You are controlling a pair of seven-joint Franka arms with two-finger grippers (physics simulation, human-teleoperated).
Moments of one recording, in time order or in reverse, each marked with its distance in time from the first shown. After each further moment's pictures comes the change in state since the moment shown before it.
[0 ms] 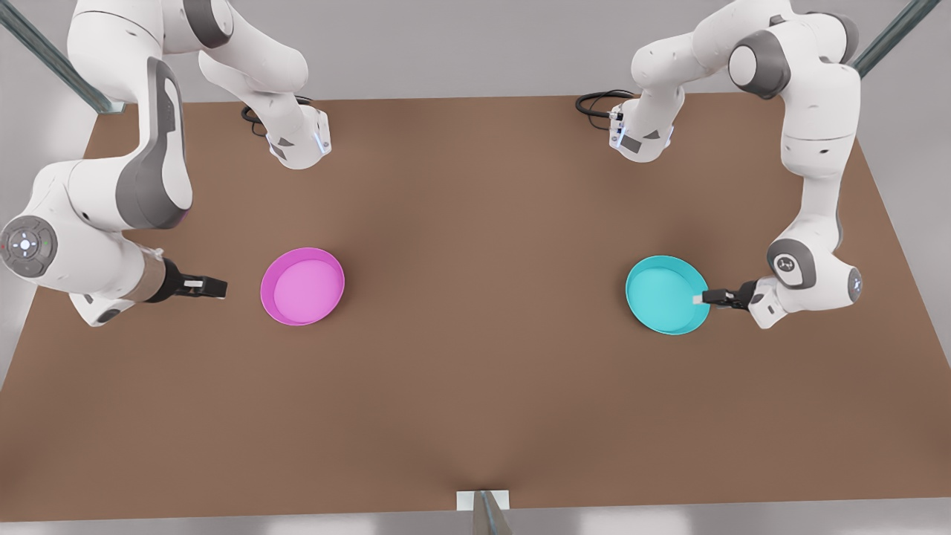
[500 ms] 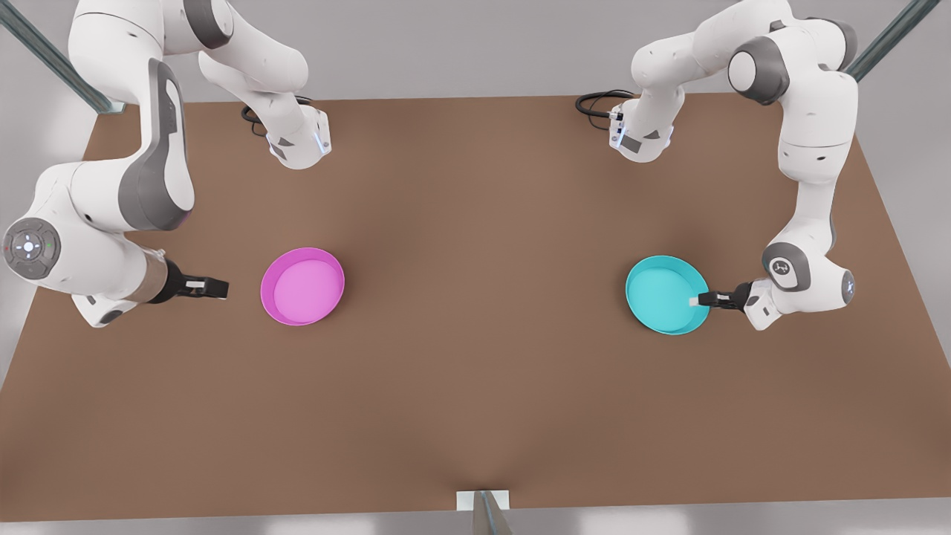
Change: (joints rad) left arm 0.000 0.029 0.000 0.000 -0.018 0.001 0.000; right arm 0.002 0.005 0.002 0.000 -0.003 0.000 0.001
